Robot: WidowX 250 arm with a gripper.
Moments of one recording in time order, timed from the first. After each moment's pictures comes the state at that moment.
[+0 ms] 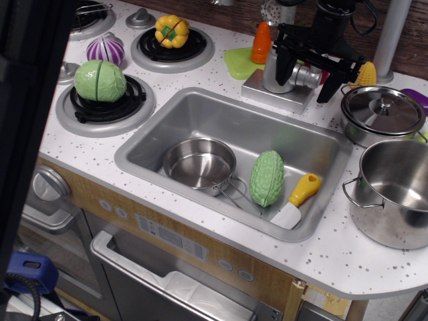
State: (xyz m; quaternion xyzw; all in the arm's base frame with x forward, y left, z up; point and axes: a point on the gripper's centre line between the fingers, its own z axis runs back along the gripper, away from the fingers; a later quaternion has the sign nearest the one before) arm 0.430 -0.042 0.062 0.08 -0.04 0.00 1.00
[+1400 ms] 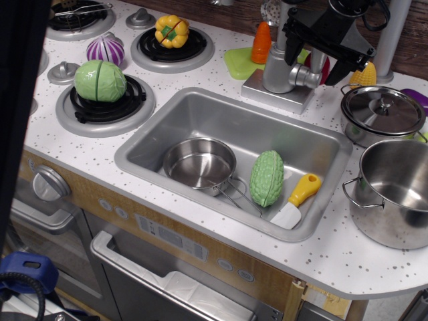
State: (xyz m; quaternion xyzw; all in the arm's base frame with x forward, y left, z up) arm 0.452 -0.046 0.078 0.14 -0.18 -0.01 0.97
